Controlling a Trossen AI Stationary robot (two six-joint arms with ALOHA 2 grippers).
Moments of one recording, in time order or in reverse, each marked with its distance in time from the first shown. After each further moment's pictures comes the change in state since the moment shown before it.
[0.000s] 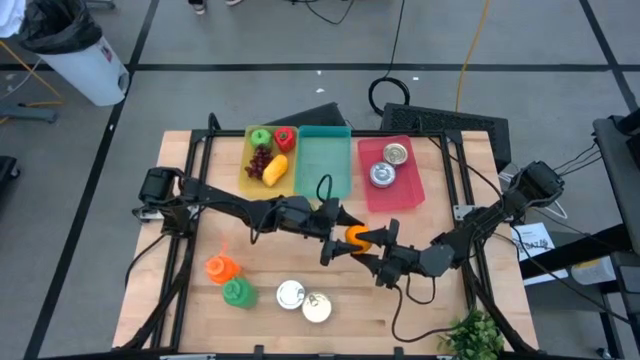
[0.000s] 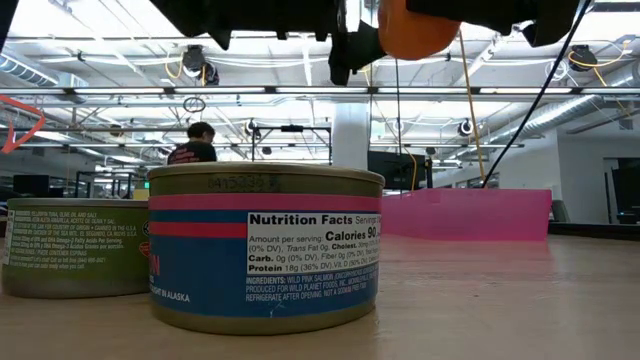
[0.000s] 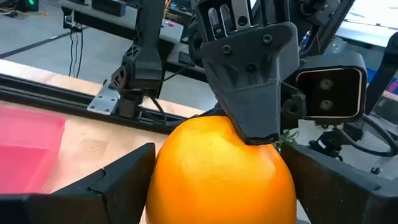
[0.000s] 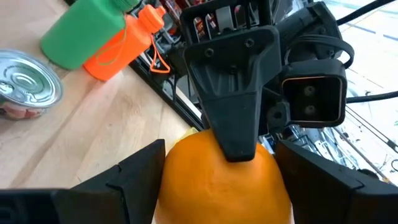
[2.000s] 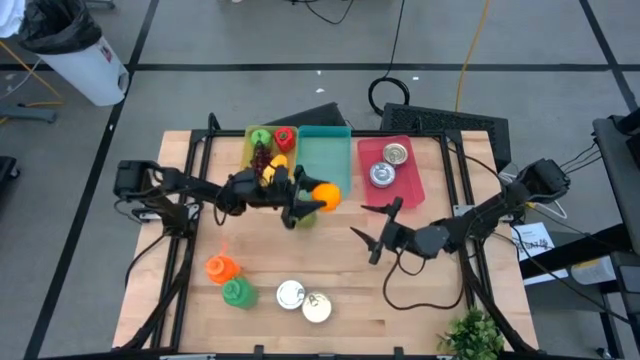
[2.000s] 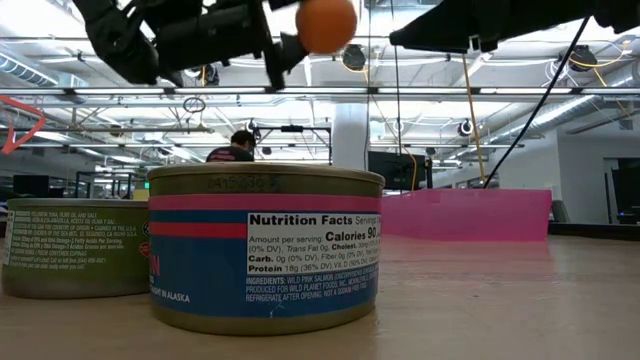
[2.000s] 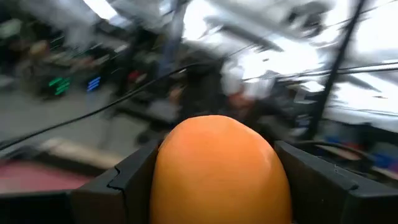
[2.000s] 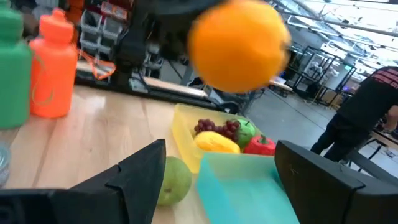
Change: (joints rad) left arm 0.220 -0.242 -0.434 0.581 0.036 -0.037; right arm -0.137 -0.074 -0.084 -0.028 0.023 0.579
